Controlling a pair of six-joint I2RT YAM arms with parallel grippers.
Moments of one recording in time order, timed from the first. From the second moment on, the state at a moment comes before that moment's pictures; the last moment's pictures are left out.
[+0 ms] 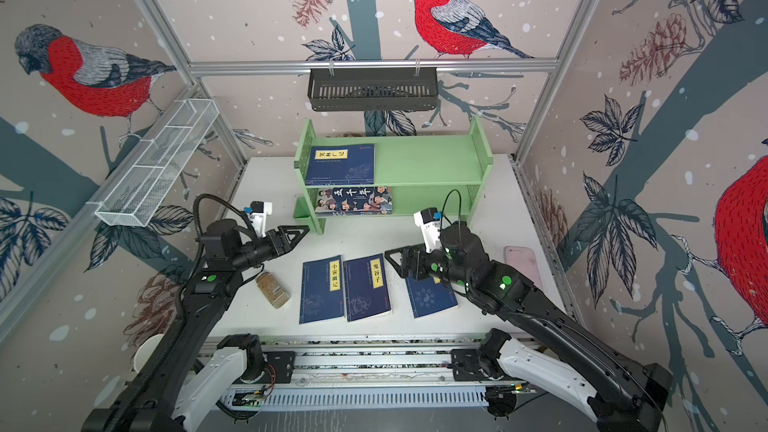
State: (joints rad) left arm 0.00 0.84 0.54 -0.12 0.81 -0.66; right arm 0.84 0.77 0.75 -0.46 -0.17 0.68
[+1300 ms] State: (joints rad) left arm -0.50 1.33 0.65 0.16 0.83 -0.65; right arm 0.40 0.99 0.40 -0.45 -0.27 0.73
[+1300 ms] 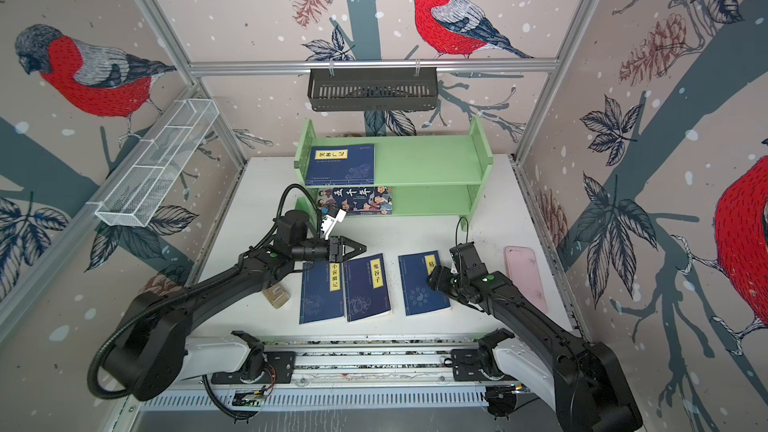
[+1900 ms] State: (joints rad) left arm -0.61 1.46 0.61 0.36 0.82 -0.72; right arm 0.39 1.01 0.33 -0.36 -0.40 0.71
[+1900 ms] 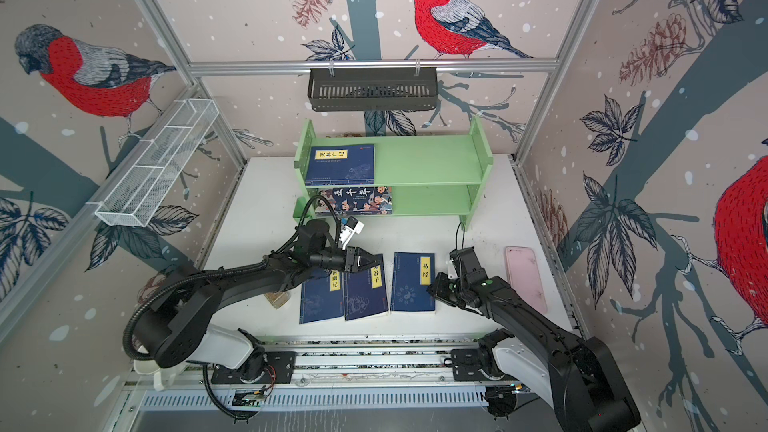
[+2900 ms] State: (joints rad) left arm -0.53 1.35 0.58 0.27 0.79 -0.61; right arm 0.18 0.91 0.33 -0.31 -0.72 0.65
